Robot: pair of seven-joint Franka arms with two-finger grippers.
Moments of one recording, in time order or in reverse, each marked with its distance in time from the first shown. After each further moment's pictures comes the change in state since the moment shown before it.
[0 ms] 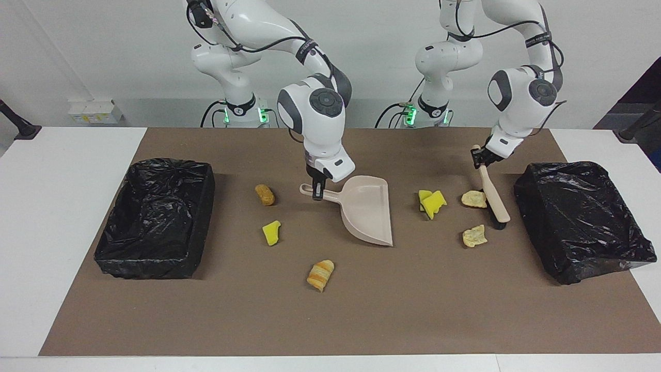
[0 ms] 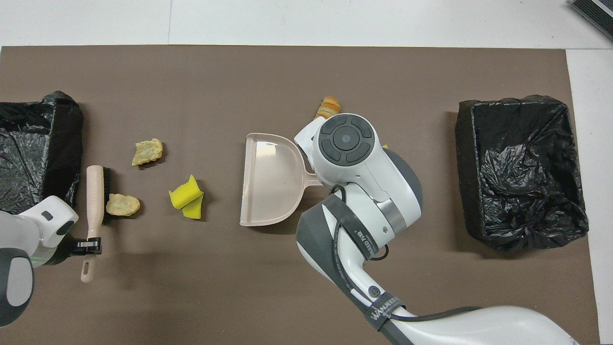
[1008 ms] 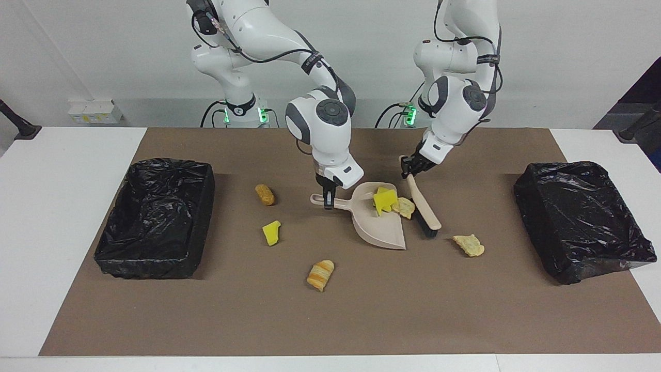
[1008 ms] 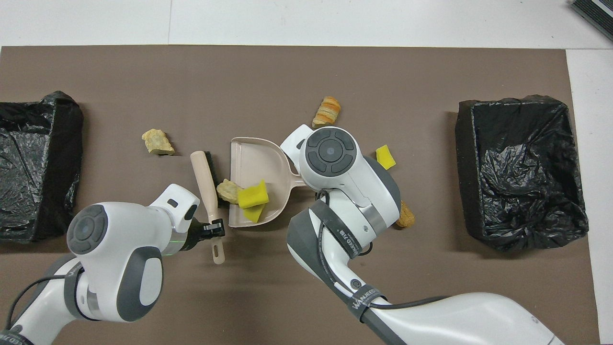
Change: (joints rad) left arm -0.433 0.107 -0.008 0.051 -0.424 0.219 -0.237; right arm 0.015 0.048 0.003 -0.002 0.000 0.107 -0.020
